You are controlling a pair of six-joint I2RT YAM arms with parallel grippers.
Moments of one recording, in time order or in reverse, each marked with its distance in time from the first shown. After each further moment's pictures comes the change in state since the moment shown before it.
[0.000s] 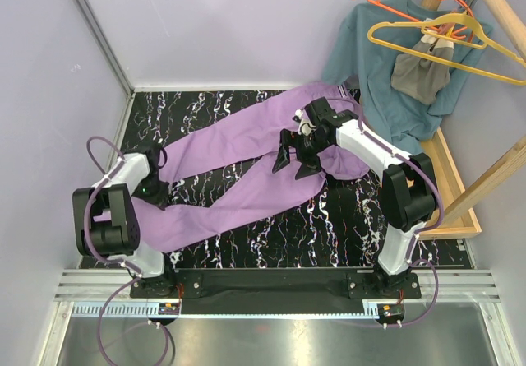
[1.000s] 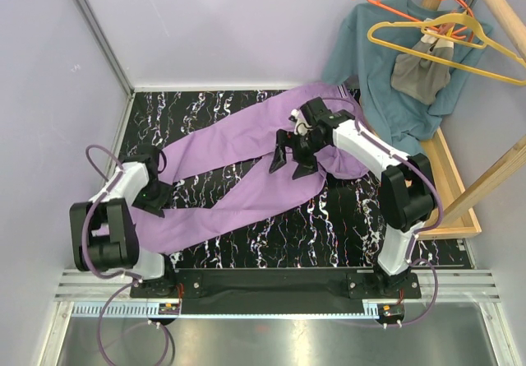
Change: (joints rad) left arm -0.005 -0.142 -0.052 -0.003 0.037 0.029; right arm 0.050 0.004 0.040 -0.005 0.023 0.017
